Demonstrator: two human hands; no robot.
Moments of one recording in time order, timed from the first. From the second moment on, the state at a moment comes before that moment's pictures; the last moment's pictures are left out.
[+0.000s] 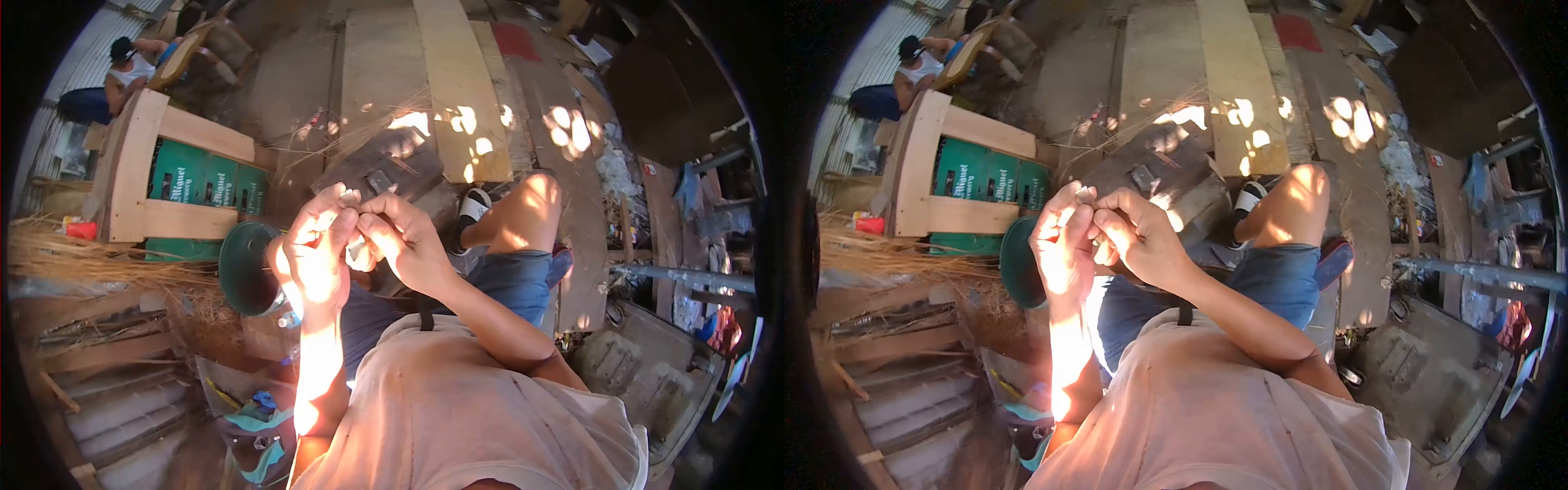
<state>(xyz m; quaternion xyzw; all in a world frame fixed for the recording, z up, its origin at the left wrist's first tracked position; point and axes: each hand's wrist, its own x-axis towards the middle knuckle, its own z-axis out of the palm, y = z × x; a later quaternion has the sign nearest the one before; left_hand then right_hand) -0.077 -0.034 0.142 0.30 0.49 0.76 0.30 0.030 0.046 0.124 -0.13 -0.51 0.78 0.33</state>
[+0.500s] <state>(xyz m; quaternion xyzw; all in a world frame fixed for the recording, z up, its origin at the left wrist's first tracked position) -0.073 -0.092 0.183 0.26 0.43 0.85 0.15 0.008 0.004 0.173 0.03 -0.52 0.81 0.27</state>
